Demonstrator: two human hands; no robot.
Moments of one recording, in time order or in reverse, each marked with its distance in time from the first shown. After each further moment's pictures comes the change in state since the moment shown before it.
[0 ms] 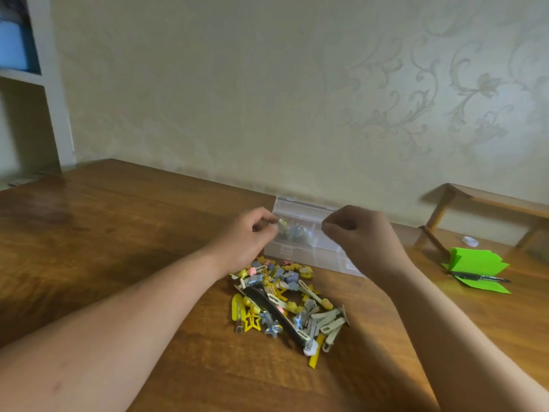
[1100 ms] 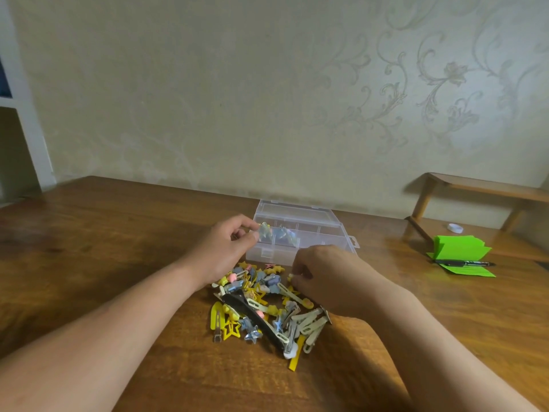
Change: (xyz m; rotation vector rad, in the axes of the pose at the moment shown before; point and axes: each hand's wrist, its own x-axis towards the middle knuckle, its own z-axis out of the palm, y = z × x) left_hand -0.003 0.000 0.002 0.053 -0.002 -0.008; right_hand -0.030 0.001 0.009 -0.578 -0.443 -0.148
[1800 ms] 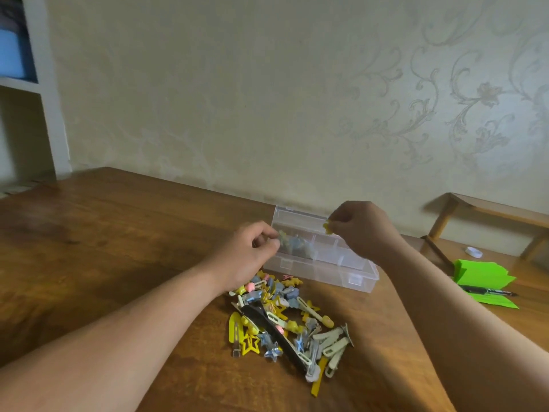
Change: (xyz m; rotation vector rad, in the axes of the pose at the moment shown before) left_hand 0.007 -0.007 0.002 -0.024 -0.014 0.027; right_hand 0.083 0.041 -0.034 0.337 0.319 0.279
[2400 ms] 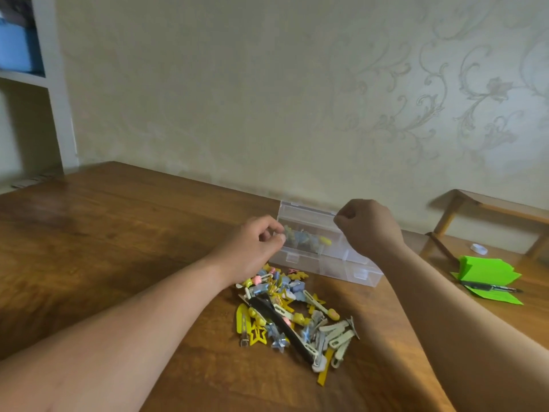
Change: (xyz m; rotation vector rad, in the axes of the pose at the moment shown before) left_hand -0.001 0.002 -0.001 0.043 0.004 0.004; right_hand 0.003 0.006 0.015 -0.119 0.106 0.039
